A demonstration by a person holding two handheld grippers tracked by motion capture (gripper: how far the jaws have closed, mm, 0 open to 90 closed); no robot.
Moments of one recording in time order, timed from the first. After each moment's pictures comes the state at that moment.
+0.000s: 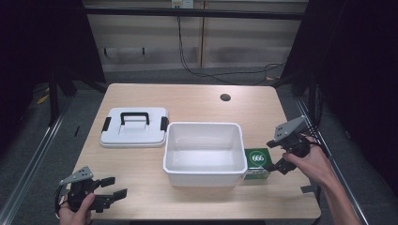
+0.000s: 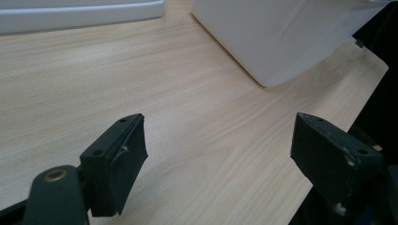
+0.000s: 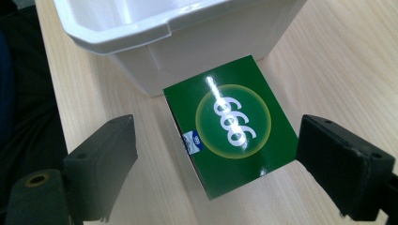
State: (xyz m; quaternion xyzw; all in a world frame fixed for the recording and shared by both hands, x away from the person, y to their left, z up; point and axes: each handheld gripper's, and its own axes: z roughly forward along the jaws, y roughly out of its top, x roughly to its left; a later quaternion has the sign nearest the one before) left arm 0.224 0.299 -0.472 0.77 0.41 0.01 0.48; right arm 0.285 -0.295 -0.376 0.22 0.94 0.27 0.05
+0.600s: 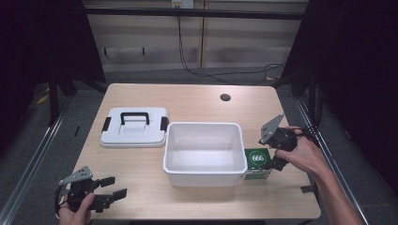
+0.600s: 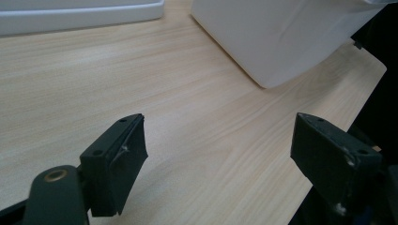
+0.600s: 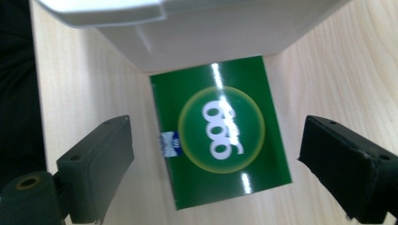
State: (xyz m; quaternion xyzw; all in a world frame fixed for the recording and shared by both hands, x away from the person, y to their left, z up) left arm 0.224 0.299 -0.472 0.77 0.41 0.01 0.48; right arm 0.312 -0.273 -0.383 0.13 0.97 0.19 0.03
